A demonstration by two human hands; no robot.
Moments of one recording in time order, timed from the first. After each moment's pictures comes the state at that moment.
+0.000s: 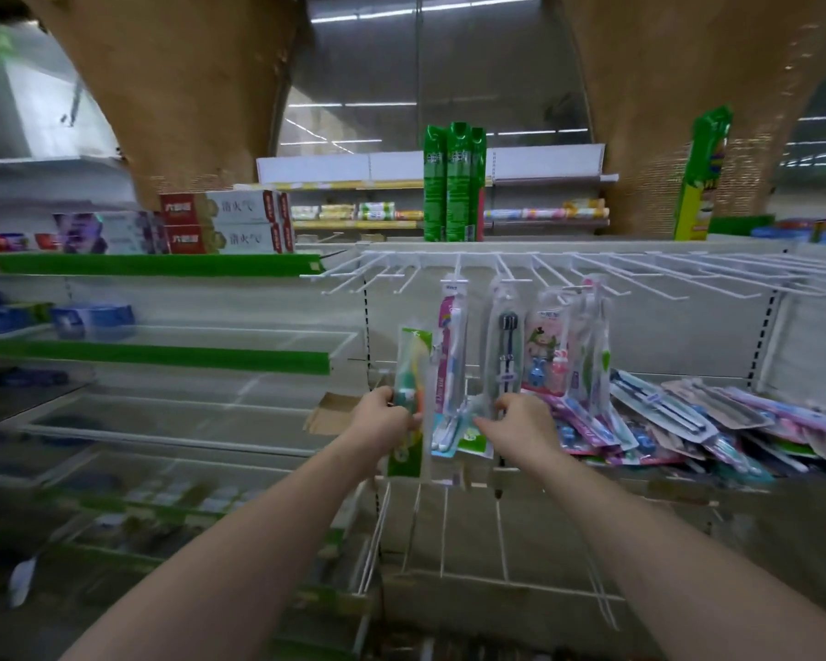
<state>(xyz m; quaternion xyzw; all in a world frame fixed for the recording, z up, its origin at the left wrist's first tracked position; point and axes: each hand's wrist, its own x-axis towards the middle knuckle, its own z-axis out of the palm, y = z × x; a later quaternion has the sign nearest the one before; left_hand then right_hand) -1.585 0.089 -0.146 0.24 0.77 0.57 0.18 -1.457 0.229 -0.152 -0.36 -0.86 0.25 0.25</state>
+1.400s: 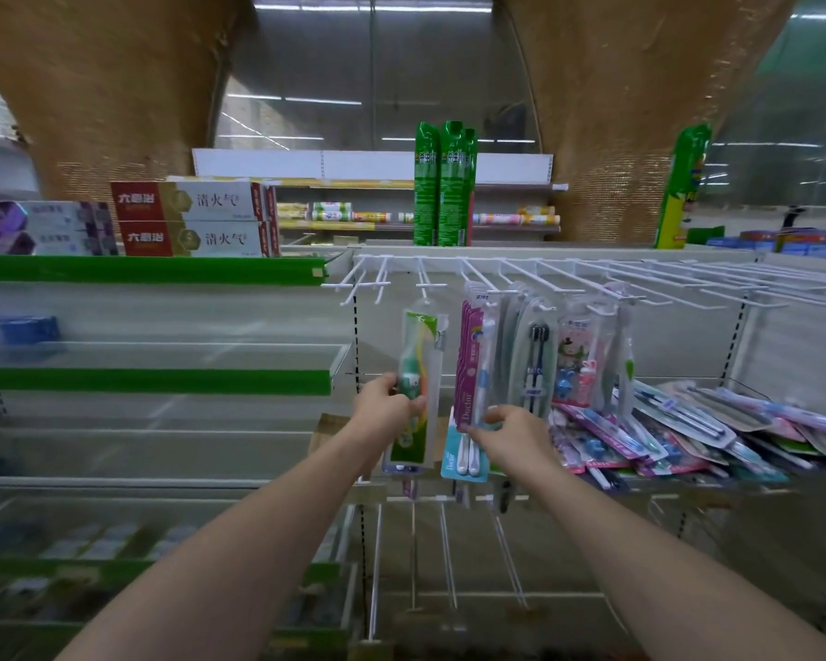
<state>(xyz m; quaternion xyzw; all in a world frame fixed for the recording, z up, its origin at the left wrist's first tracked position) -1.674 0.090 -0.133 0.32 0.70 0.59 0.24 -1.534 0.204 -0.163 -0.41 -0.81 0.32 0.27</state>
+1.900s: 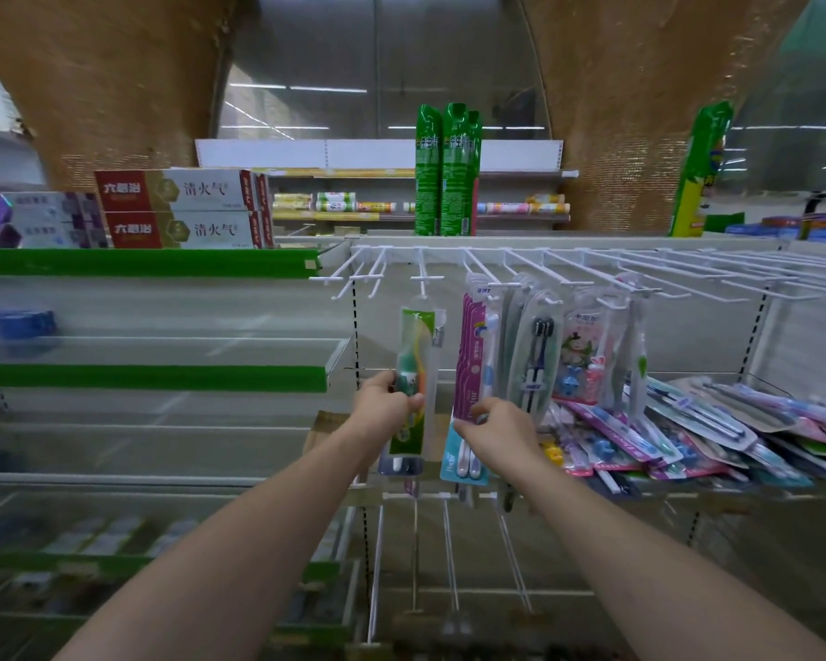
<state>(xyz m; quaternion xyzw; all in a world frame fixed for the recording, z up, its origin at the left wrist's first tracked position) -1.691 0.120 -0.144 0.29 0.72 0.59 0.23 -1.560 0.220 -0.170 -0.39 -0.82 0.31 0.27</state>
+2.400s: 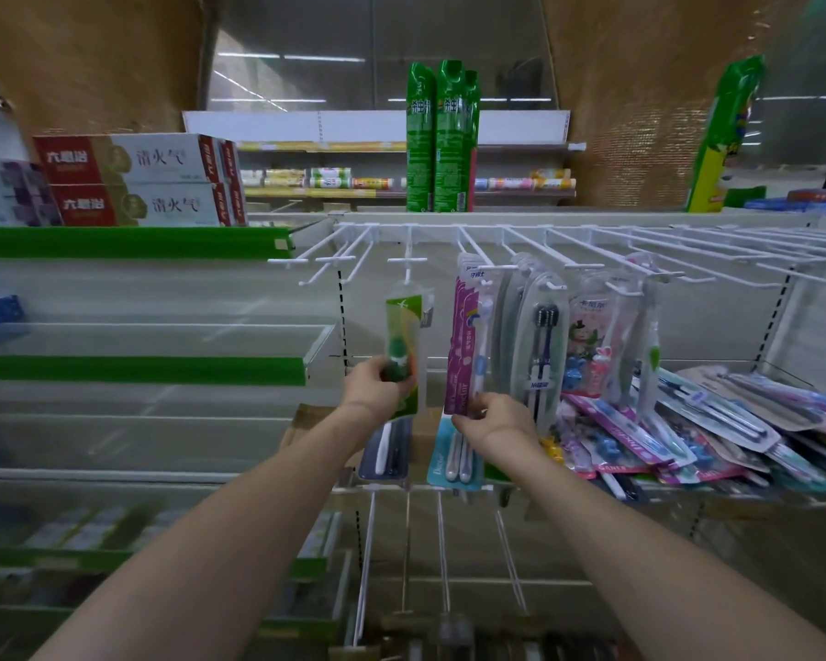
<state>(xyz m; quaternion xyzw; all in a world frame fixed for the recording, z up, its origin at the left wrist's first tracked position) -1.725 0.172 -0.164 0.30 0.75 0.57 0.17 -1.581 0.264 -0.183 -0.43 -0.82 0.31 0.22</state>
